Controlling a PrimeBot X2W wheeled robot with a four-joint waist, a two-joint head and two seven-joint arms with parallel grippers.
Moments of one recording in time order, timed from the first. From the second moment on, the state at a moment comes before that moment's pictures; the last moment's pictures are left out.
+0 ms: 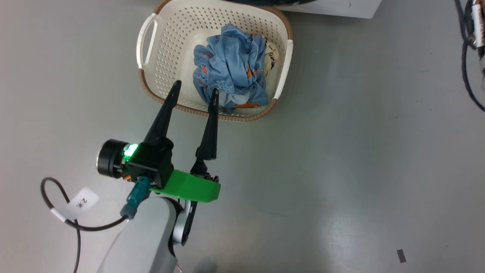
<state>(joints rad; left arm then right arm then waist) -0.50 0.03 -0.46 0.14 -0.23 0.12 -0.25 -1.56 -0.22 0.14 1.03 1.49 0.13 0.70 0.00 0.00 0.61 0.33</state>
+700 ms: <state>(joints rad) -0.47 0.03 -0.44 0.18 -0.21 0.11 -0.25 -1.25 -0.15 0.16 0.74 1.55 0.13 0.84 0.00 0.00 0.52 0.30</state>
